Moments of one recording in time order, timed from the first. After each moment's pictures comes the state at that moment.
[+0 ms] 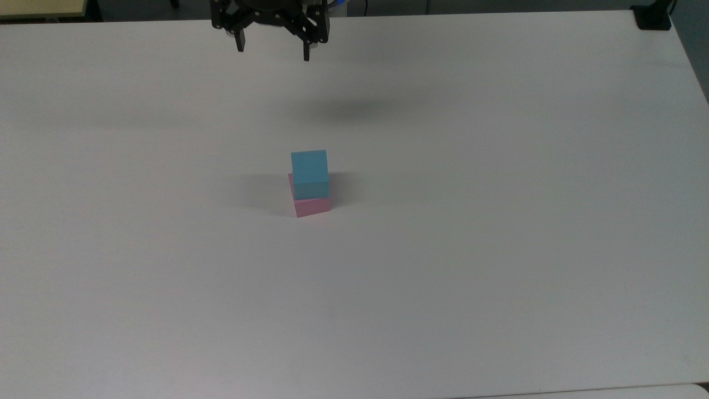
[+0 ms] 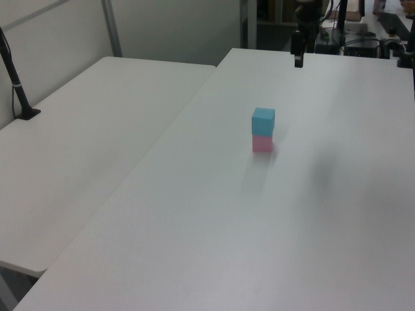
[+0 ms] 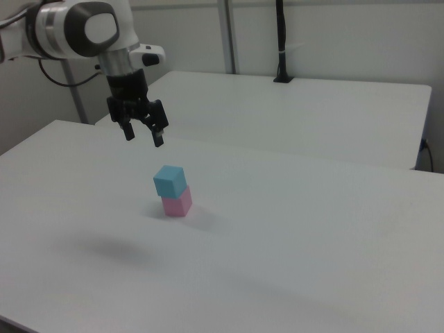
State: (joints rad) arm 0.08 0.06 -0.06 -1.63 -0.07 1.67 0.11
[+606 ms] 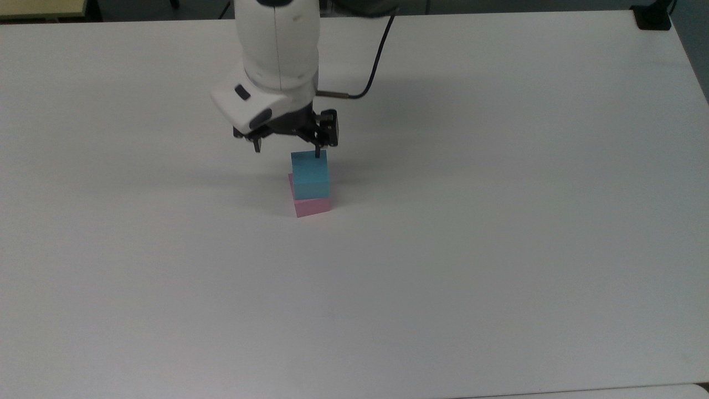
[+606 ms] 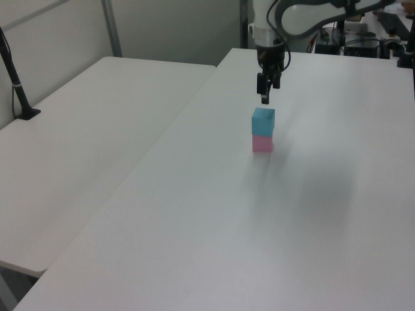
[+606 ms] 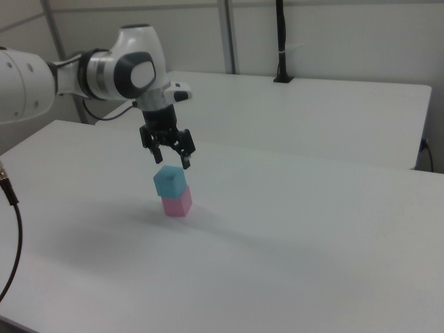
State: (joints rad) arm 0.09 0.36 -0.05 -1.54 -0.07 1.88 0.09
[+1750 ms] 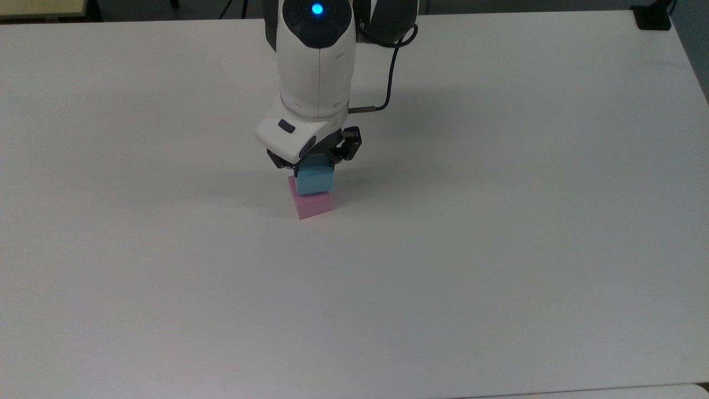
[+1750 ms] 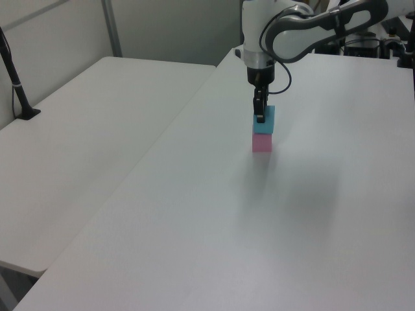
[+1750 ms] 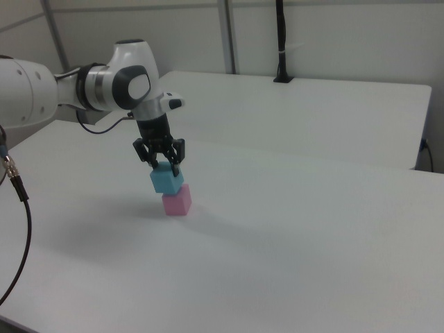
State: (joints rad) arm 0.13 0.41 -0.04 -1.53 -0.07 1.92 -0.08
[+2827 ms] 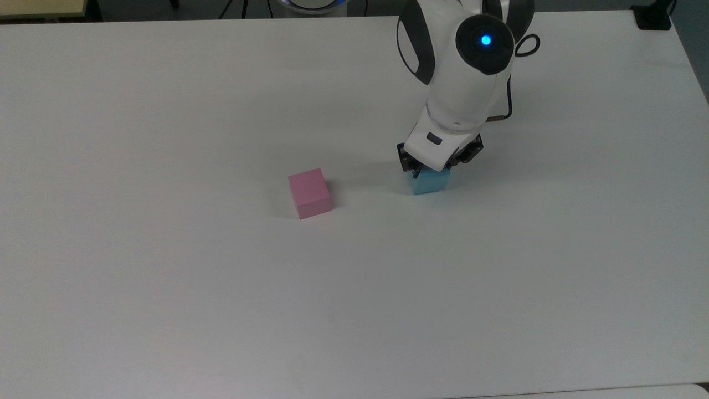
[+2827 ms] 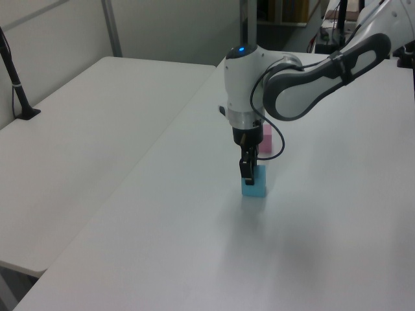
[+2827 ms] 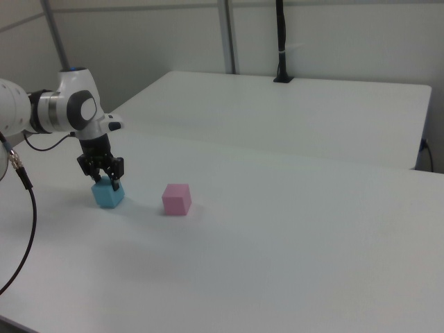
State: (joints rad) arm 0.33 0.53 0.06 -1.54 -0.05 2.02 0.23
